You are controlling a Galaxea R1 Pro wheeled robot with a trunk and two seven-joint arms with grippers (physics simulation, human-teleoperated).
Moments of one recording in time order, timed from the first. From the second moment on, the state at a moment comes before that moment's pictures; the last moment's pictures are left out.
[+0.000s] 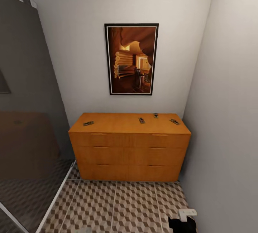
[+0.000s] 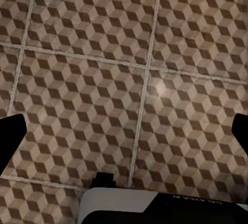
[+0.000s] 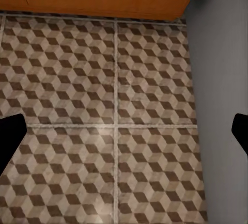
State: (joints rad) left arm -0.18 -0.03 -0.02 -0.53 0.13 0.11 0.11; right arm -0.36 -0.01 -0.01 -0.33 0.04 -0.10 -0.09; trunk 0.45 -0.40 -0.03
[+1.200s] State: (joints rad) left arm -0.18 -0.03 -0.02 -0.53 0.13 0.10 0.11; right arm -0.36 -0.01 0.00 -0.33 0.04 -0.10 -0.09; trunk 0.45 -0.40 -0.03
